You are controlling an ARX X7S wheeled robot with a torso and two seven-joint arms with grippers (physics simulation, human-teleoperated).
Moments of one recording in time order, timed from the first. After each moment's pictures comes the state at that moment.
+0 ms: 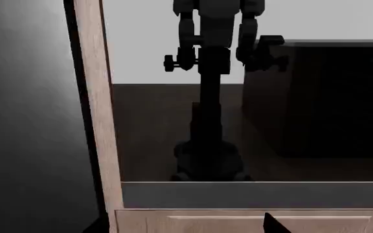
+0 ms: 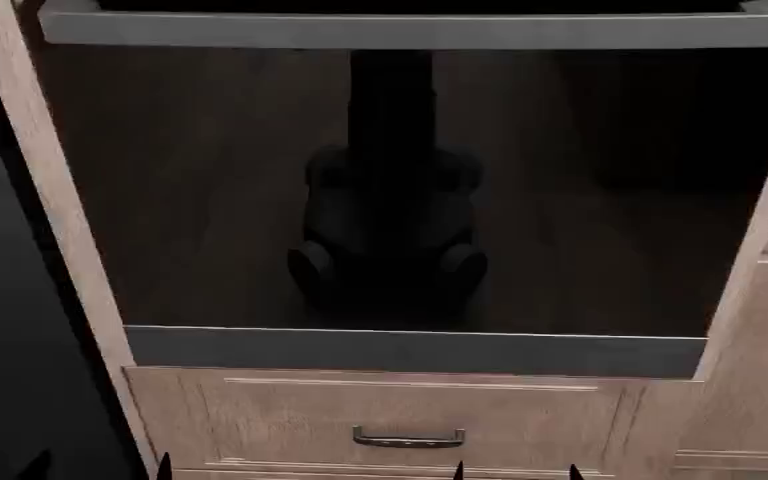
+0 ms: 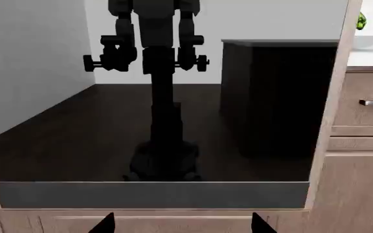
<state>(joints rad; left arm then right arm) 0.00 0.00 0.00 0.00 0.00 0.00 0.00 0.00 0.00 0.00 0.00 0.00 0.00 0.00</state>
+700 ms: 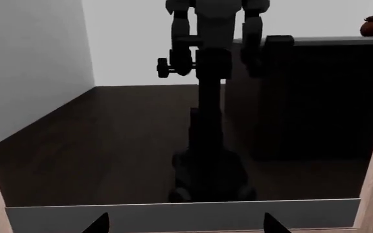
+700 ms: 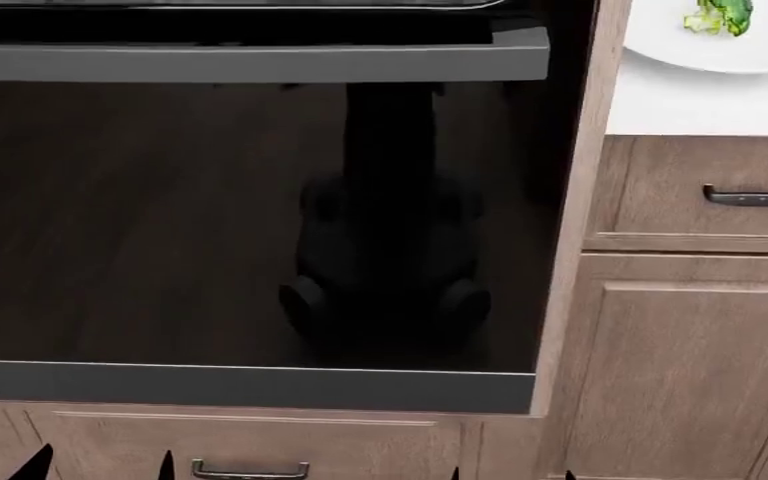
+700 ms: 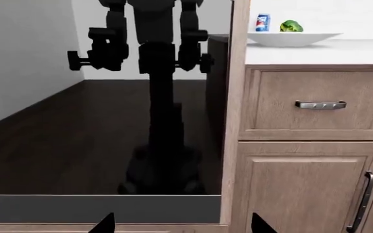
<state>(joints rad) 0.00 -0.07 0.08 0.05 -0.05 -0.04 -0.07 -0.01 0.06 -0.08 -0.03 0.06 0.04 0.08</state>
